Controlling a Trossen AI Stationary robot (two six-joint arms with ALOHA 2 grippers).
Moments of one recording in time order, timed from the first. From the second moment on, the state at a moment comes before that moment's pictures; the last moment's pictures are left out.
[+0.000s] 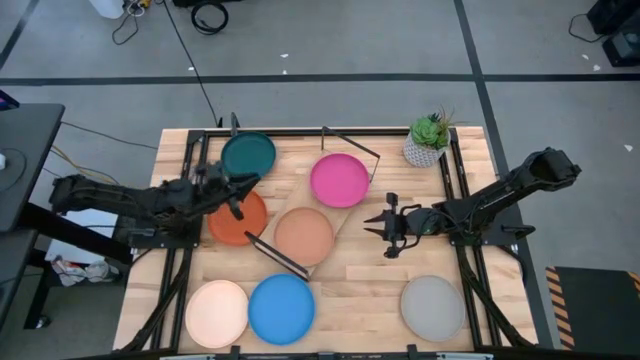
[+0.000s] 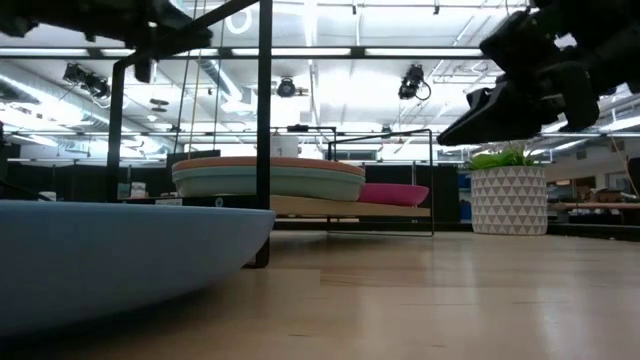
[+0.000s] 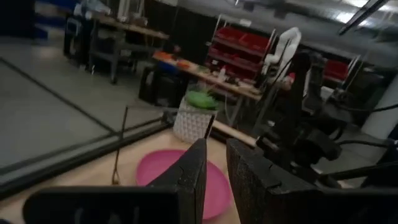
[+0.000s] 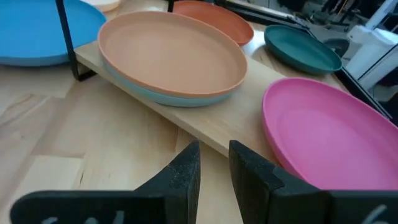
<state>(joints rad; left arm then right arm) -0.10 0.63 0.38 0.29 -0.60 -0.33 0.27 1.17 0.32 0.42 0.40 -0.10</state>
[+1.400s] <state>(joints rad) 0.54 1.60 0.88 -0.44 -0.19 -0.22 0.28 1.17 0.21 0.58 0.27 -0.05</state>
